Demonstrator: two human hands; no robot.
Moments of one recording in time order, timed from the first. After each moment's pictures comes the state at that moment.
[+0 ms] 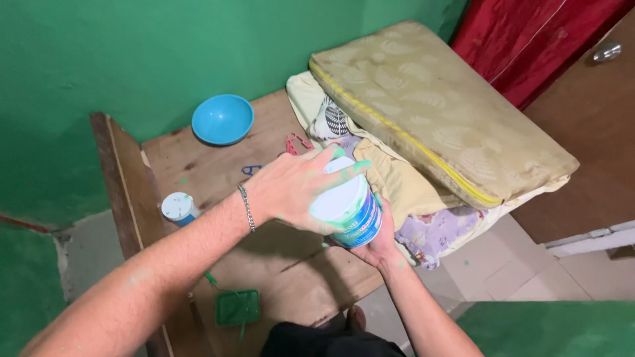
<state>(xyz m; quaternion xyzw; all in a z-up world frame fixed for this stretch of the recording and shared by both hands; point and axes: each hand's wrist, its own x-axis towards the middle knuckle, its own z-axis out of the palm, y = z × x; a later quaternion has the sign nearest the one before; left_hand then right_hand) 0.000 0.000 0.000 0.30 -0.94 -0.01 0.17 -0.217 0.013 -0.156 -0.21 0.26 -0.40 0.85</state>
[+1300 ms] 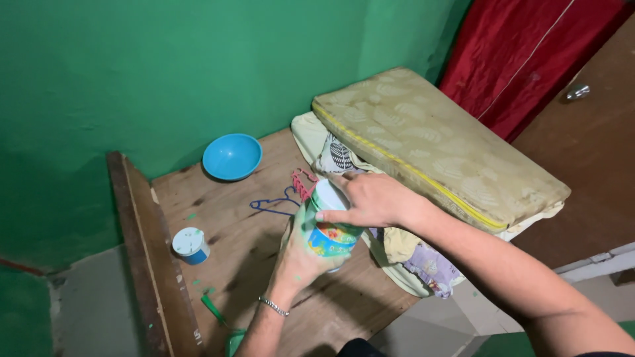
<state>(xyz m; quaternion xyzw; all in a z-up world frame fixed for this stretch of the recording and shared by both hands) -0.002 0.047 -0.112 0.55 -0.63 -0.27 0.48 -0.168 -0.040 0.011 -0.90 0.42 0.01 0.11</state>
